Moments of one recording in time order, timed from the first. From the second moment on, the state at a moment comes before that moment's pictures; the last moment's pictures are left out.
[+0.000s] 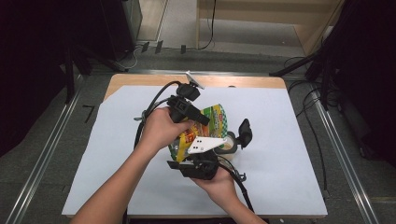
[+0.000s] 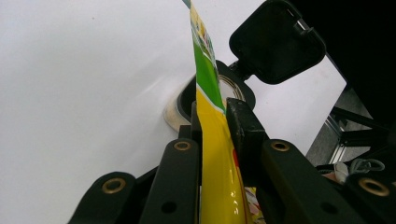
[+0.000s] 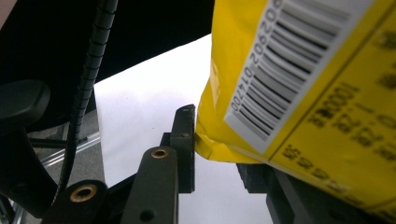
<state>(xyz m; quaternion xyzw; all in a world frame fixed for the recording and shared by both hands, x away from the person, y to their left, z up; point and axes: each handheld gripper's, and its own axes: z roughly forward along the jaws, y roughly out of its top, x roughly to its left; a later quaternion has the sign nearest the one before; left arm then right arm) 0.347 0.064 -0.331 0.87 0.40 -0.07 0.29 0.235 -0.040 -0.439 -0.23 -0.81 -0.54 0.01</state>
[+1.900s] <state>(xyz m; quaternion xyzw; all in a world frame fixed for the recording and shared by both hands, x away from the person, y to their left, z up) 0.346 0.062 -0.332 0.87 0.40 -0.07 0.29 0.233 -0.040 -0.440 -0.24 -0.81 -0.54 0.00</state>
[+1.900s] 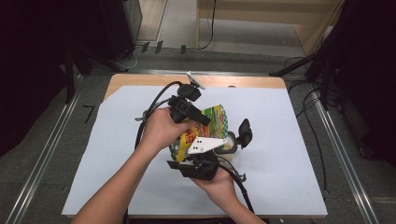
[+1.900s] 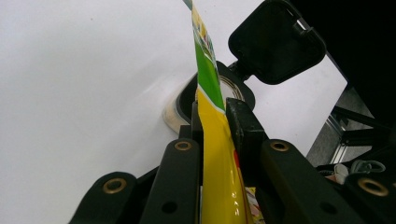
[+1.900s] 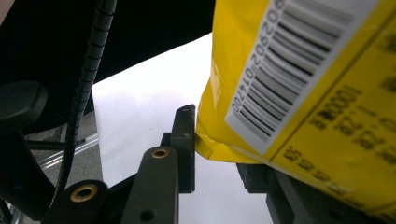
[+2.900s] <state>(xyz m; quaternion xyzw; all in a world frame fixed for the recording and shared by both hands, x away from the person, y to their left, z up) 0.346 0.063 -0.333 0.87 0.40 -0.07 0.29 0.233 -0.039 -0.441 -0.24 -0.81 -0.54 0.00</state>
